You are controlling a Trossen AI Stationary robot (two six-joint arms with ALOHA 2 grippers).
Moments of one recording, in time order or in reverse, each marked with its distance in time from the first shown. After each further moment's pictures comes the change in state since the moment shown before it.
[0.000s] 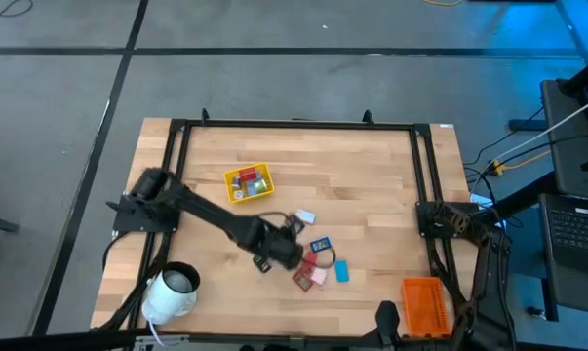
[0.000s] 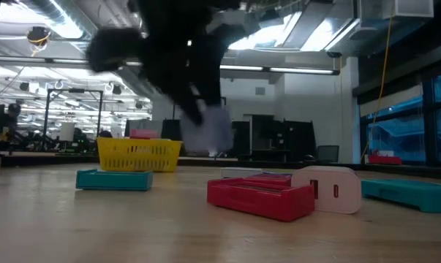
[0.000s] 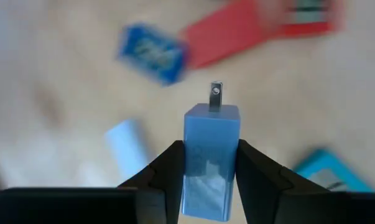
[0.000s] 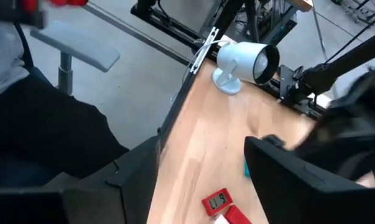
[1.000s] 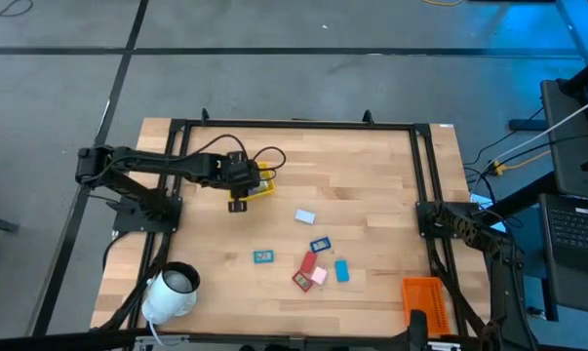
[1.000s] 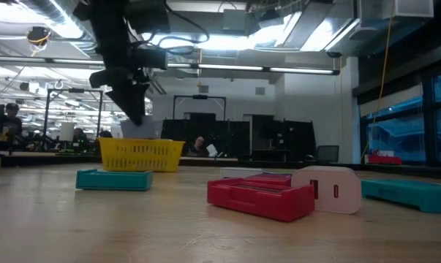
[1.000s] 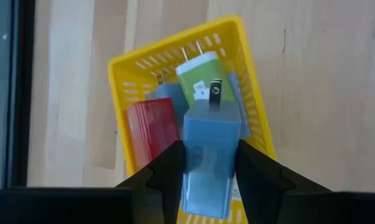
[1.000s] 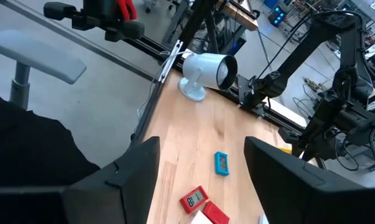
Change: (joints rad) left arm 0.499 -0.547 -0.547 0.003 0.082 -0.339; right arm 0.134 0.034 -0.001 -0.098 0.296 0.159
